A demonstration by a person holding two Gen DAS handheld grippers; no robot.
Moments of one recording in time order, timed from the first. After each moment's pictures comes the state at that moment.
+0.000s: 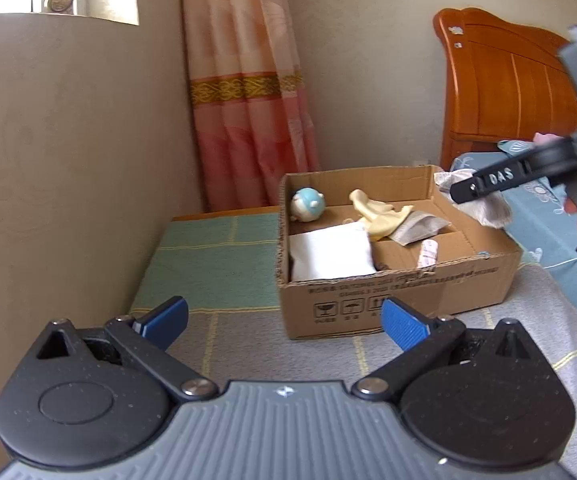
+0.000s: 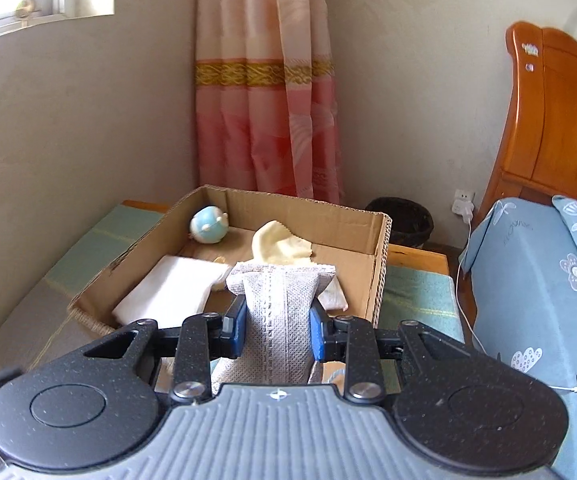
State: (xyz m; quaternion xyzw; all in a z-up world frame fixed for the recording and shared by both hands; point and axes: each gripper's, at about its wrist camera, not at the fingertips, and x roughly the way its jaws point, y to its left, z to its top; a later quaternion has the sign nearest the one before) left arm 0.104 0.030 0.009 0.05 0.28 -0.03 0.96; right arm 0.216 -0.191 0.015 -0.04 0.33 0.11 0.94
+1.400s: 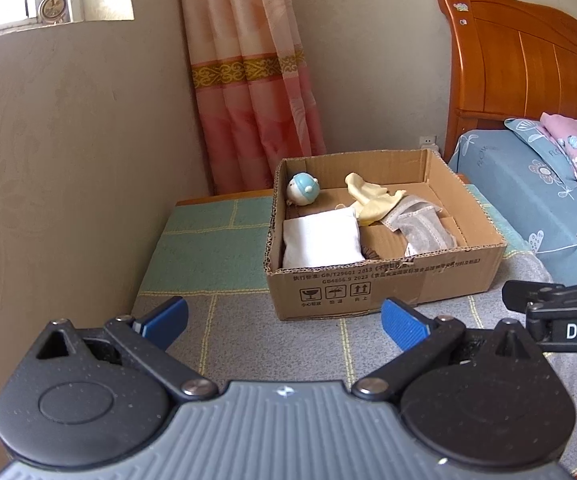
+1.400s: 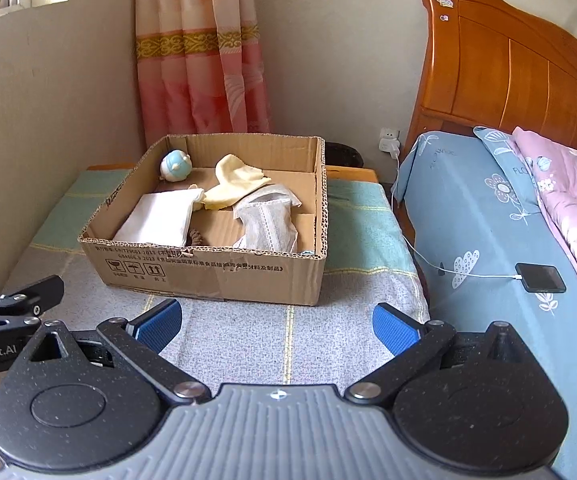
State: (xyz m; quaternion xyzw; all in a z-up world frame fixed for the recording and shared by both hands) left arm 0.096 0.003 0.034 0.07 0.33 -0.02 0.94; right arm 0.093 -0.176 0.022 -0.01 0.38 -0.01 0.92
